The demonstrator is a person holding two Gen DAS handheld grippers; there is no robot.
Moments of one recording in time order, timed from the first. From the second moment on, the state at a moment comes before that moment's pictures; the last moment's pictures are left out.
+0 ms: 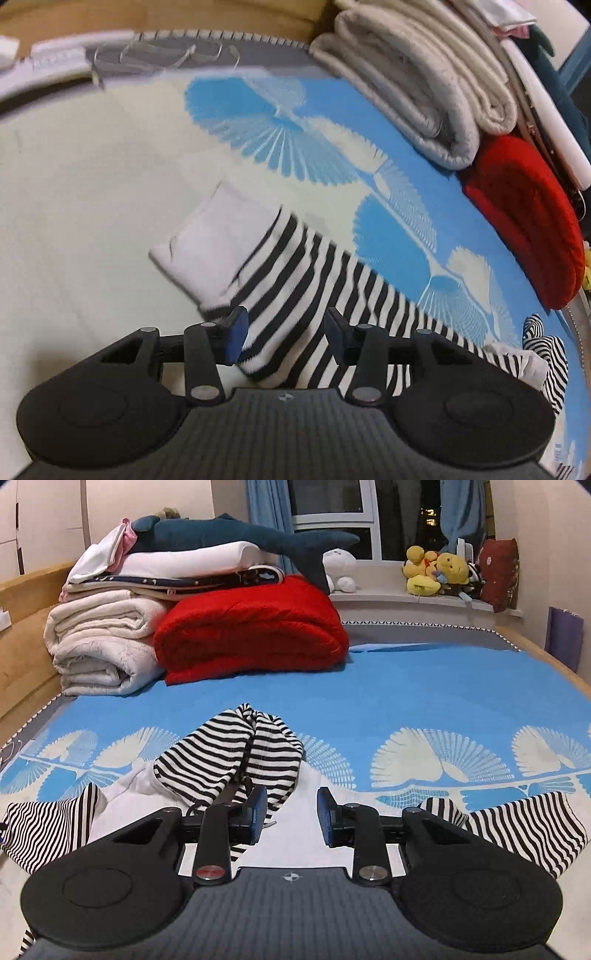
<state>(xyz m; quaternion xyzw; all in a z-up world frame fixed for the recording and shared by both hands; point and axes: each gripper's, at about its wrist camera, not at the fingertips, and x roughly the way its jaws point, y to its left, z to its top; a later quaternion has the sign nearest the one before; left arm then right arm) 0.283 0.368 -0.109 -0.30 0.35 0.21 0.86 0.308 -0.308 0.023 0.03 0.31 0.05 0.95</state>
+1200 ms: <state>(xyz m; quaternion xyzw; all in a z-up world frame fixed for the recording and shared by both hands) 0.328 0.028 0.006 -0.13 0.35 -0.13 0.92 0.287 -0.284 0.023 0.01 0.32 0.09 0.94</state>
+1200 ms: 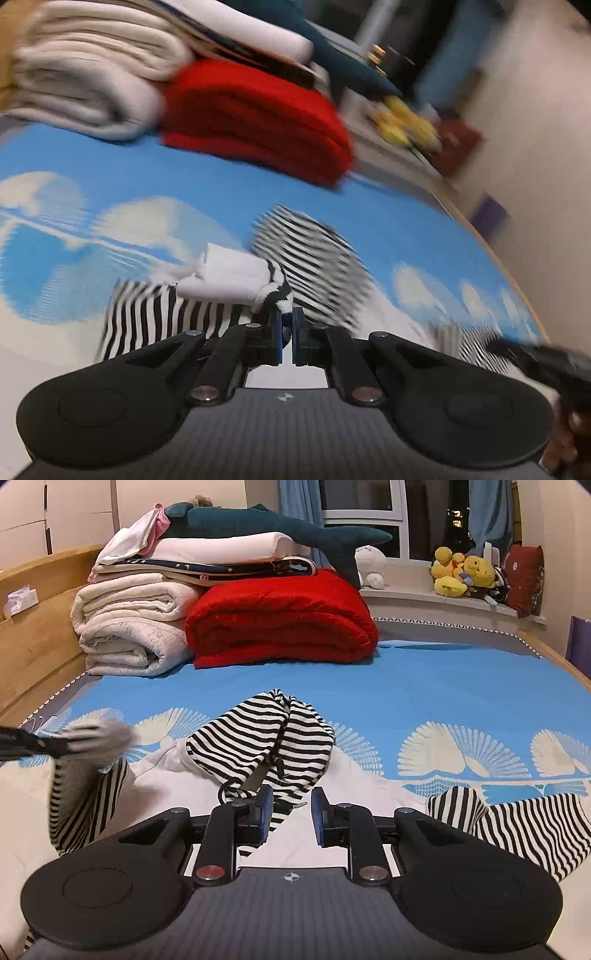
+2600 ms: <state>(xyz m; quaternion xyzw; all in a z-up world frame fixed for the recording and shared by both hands) 0.340 0.105 0.000 -0.11 0.42 0.06 0.90 0.333 -0.269 -0.041 0.16 0.49 0.08 0.86</state>
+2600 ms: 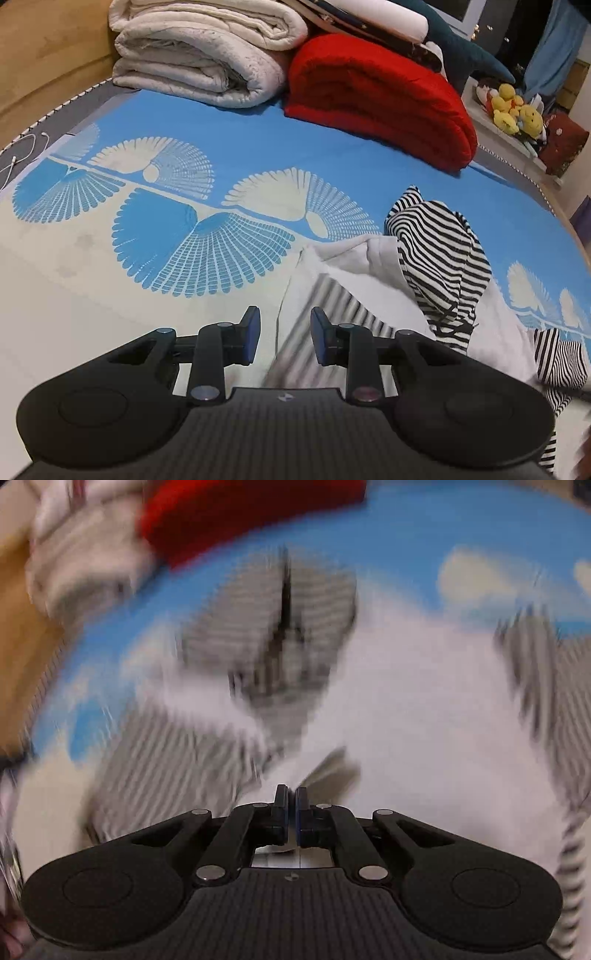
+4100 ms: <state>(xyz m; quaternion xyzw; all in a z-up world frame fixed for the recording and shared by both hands) 0.362 0.010 -0.061 0.03 0.53 -0.04 0.85 0.303 -0.650 -0.116 0.39 0.33 -0.29 0.81</state>
